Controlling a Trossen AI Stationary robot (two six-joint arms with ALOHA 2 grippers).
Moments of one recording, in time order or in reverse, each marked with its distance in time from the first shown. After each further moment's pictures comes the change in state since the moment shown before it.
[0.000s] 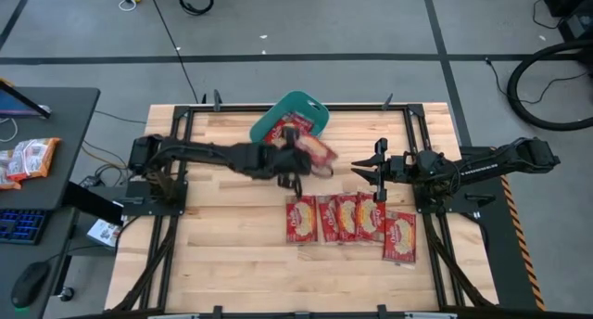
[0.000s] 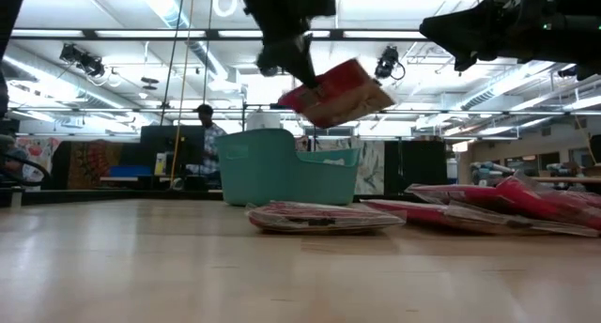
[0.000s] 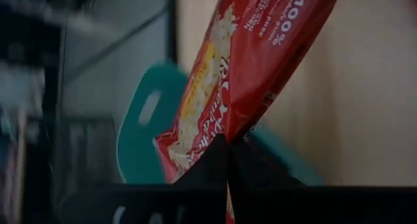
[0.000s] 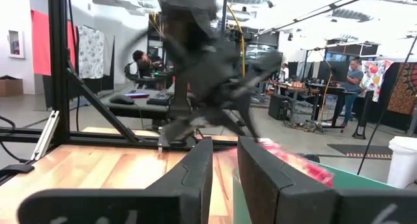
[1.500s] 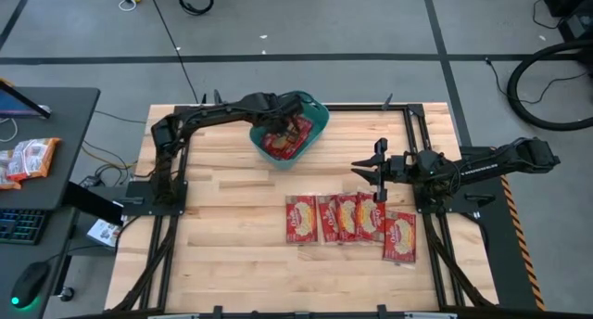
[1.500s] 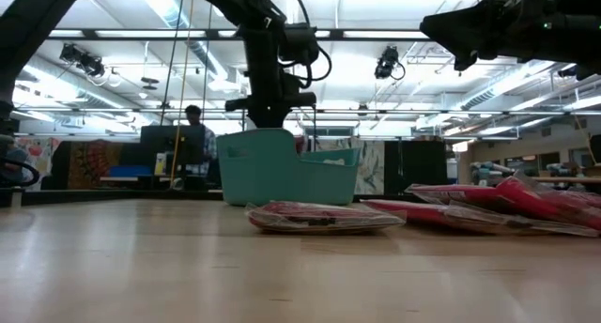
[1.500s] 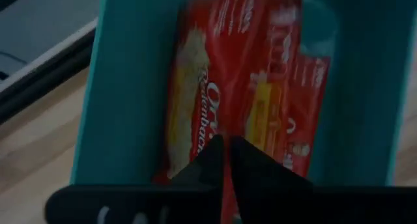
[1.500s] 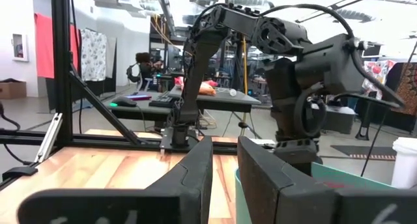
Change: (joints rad) left arm 0.406 0.194 0.182 -0.335 0.355 -0.969; right arm 0.001 0.001 0.000 0.008 -0.007 0.007
